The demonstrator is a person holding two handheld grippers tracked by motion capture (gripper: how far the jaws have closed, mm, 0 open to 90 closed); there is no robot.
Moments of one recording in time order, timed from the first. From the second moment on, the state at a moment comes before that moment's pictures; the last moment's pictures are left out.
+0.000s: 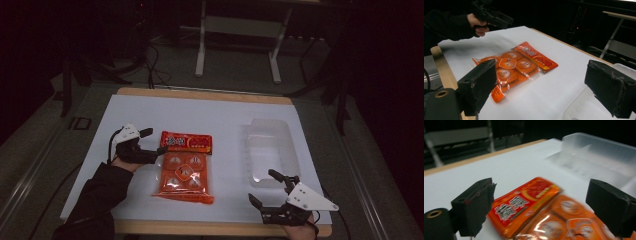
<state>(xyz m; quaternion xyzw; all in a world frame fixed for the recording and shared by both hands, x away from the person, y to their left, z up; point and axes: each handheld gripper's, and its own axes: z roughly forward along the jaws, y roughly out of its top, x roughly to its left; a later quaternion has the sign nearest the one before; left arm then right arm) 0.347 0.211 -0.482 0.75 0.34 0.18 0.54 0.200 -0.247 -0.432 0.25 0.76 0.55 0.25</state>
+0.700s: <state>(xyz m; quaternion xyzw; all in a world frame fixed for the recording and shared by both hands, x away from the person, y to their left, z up) 0.403 0.210 -0.519 0.75 0.43 0.17 0.47 0.201 -0.244 -0.436 0.24 0.77 0.54 0.24</state>
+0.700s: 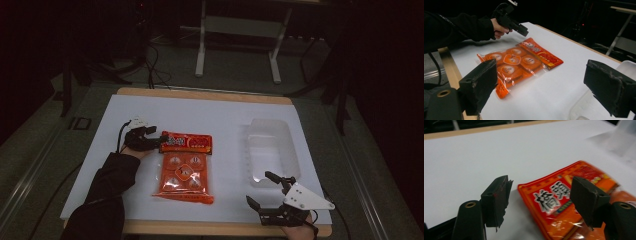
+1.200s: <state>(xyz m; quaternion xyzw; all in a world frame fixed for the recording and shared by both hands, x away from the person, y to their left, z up) 0.425 0.202 -0.539 0.77 0.45 0.14 0.42 0.201 -0.246 -0.436 0.24 0.77 0.55 0.23</state>
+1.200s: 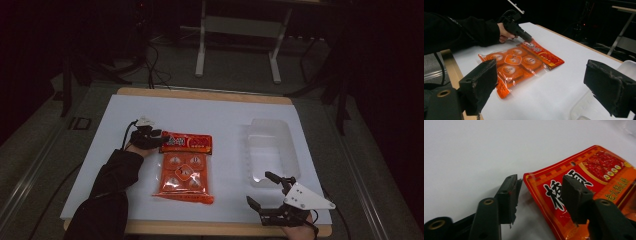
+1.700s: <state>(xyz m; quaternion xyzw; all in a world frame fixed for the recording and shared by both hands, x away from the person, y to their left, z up) 0.429 0.193 -0.540 0.79 0.44 0.10 0.41 0.202 -0.245 -0.437 0.24 0.77 0.54 0.23</state>
